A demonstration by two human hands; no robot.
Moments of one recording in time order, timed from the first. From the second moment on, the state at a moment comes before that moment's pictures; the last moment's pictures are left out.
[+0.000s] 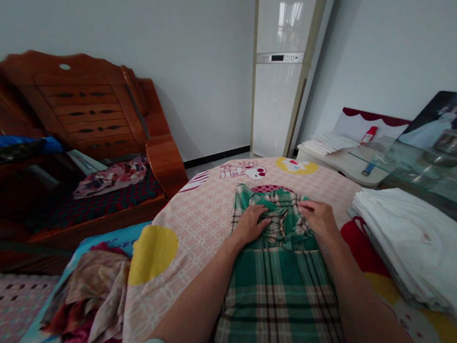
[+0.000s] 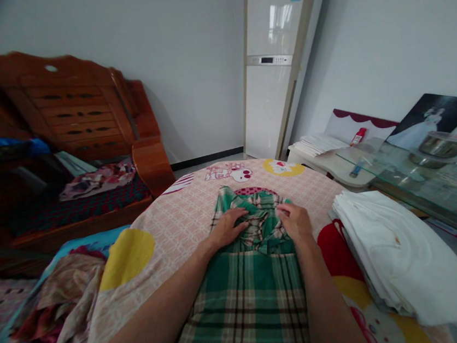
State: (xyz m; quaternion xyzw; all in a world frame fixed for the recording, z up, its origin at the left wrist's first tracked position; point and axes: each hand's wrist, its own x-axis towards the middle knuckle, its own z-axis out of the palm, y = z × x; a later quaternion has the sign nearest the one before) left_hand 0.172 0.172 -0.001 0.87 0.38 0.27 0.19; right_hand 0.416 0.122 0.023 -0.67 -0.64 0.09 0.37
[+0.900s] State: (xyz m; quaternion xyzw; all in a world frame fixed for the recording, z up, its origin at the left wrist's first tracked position) left_hand 0.181 0.174 0.017 0.56 0.37 0.32 0.67; right_hand 0.382 0.106 0.046 -0.58 -0.64 0.45 0.22
